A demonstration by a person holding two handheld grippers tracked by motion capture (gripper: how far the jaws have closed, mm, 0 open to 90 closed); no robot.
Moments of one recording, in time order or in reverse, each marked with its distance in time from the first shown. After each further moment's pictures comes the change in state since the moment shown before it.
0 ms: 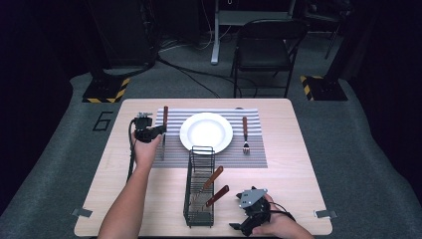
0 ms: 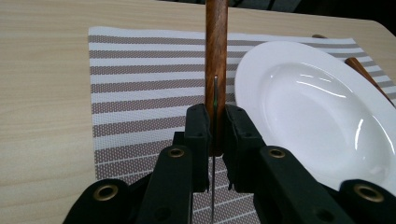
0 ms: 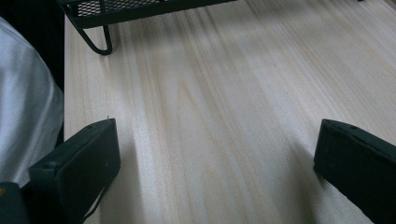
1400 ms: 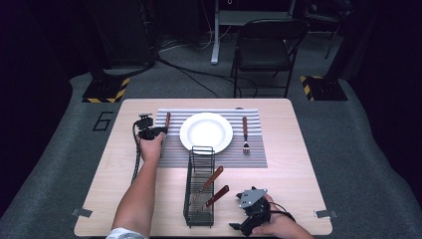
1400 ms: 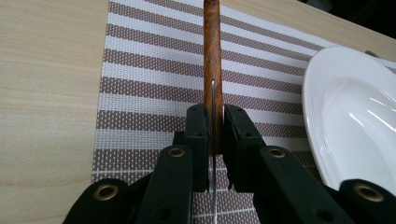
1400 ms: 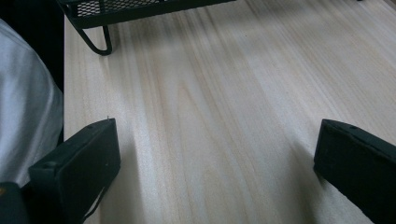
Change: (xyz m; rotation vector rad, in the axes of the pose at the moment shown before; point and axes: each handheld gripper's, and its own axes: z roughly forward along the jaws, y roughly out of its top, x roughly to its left) left arm 0.028 -0.008 0.050 0.049 0.034 -0.212; right arm 0.000 0.000 0.000 -0.003 -0.005 0.002
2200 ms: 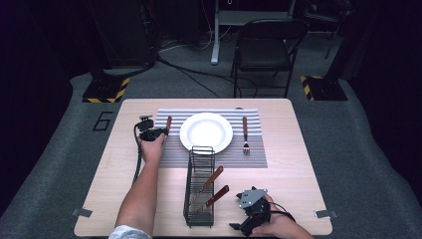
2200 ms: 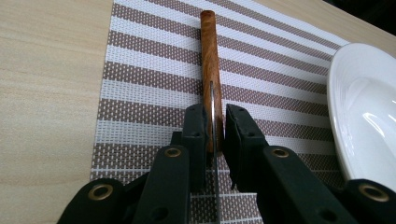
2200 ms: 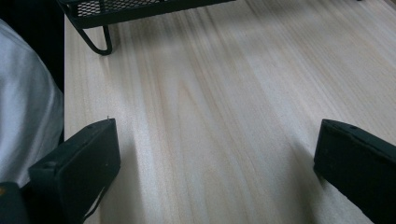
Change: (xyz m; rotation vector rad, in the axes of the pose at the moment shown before) left arm 0.008 -0.006 0.011 0.014 0.005 -0.030; right arm 0.000 0.000 0.000 -0.001 0.004 0.002
